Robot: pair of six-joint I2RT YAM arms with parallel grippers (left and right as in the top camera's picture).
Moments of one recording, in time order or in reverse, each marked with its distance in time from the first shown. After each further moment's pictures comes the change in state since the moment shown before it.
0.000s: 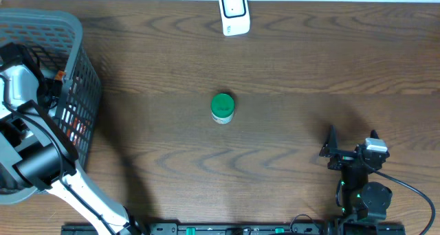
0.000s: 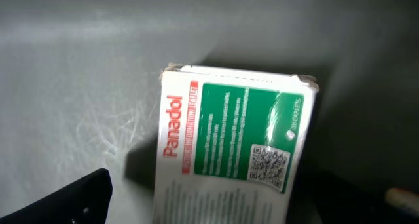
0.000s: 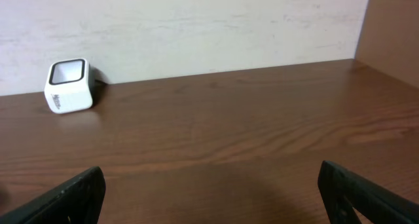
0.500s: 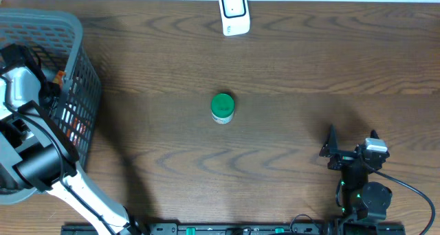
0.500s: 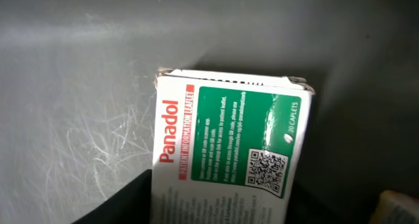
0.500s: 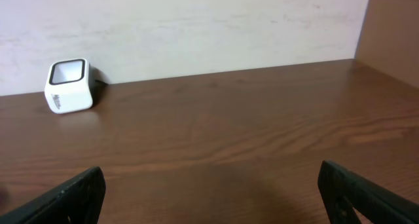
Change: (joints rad) left arm -0.003 -0.013 -0.036 0.043 -0.005 0.007; right arm 0.000 0.000 0.000 0.000 0.000 0.000
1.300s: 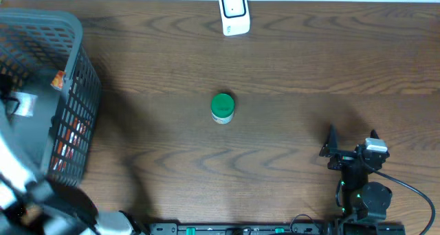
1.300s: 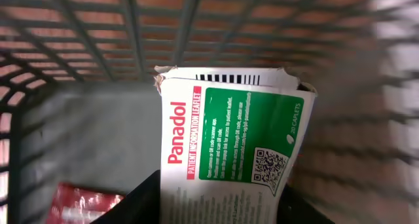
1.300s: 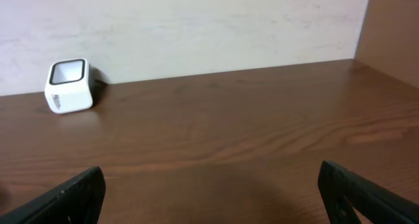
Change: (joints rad) left arm 0.118 -0.529 0.015 -0.142 0.124 0.057; right arm 0.000 0.000 0.000 0.000 0.000 0.000
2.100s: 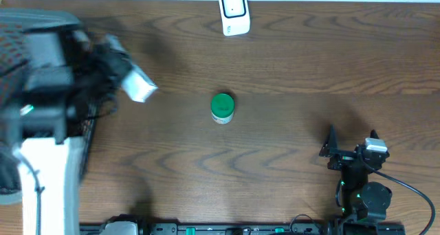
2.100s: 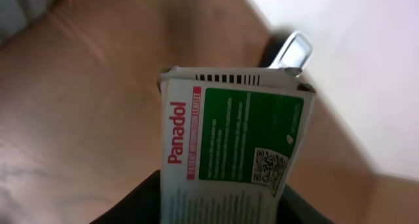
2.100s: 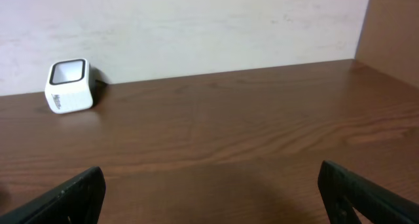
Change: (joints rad) left arm -0.693 -0.303 0.000 -0.165 0.313 -0.057; right arm 0.000 0.000 0.000 0.000 0.000 0.000
